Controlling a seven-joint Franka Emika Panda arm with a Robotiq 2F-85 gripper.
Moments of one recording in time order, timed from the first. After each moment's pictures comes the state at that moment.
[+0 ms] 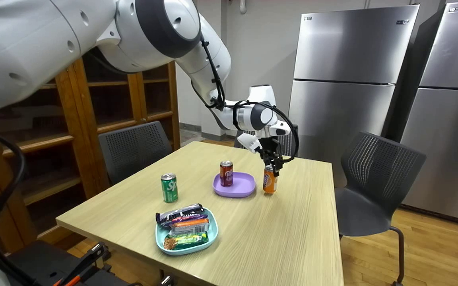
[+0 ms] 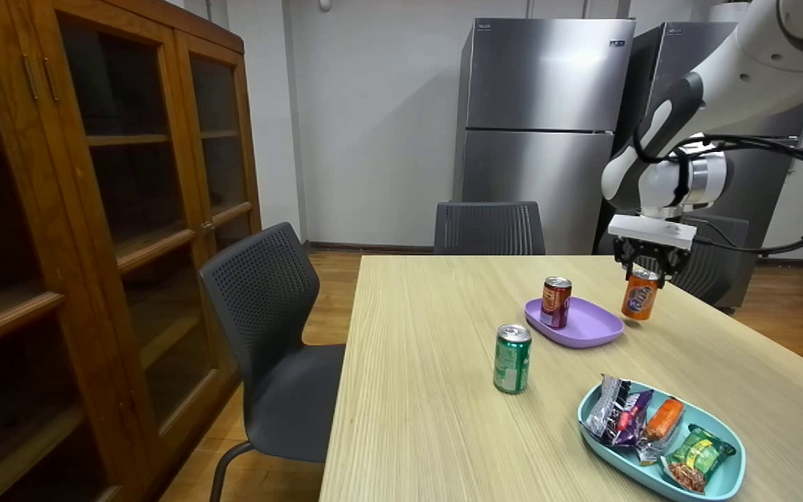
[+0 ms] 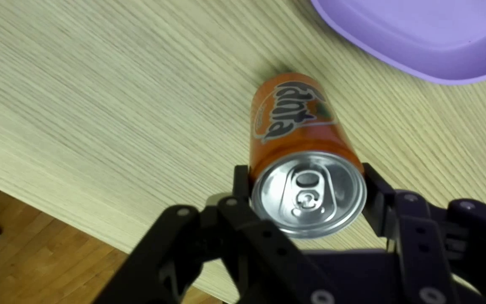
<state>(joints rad) -0.03 0.98 -0.28 -1.35 0.10 2.50 0.51</state>
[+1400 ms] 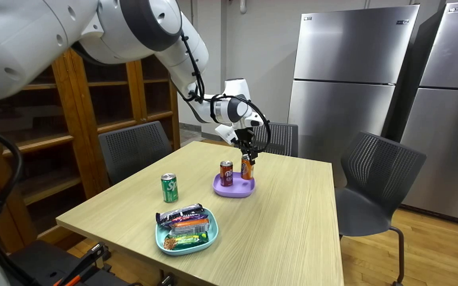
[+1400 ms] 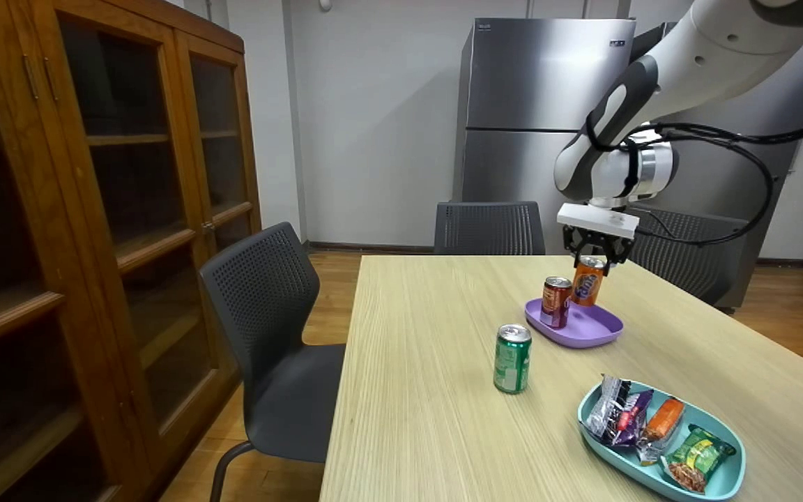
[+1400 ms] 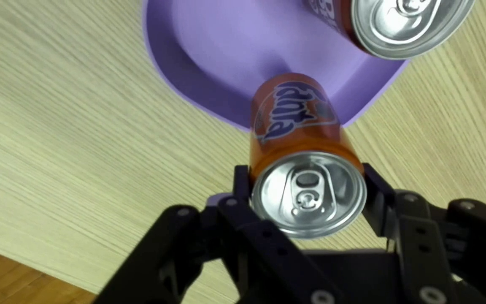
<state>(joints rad) 0.09 0.94 -0.26 -1.38 0.10 2.54 0.56</state>
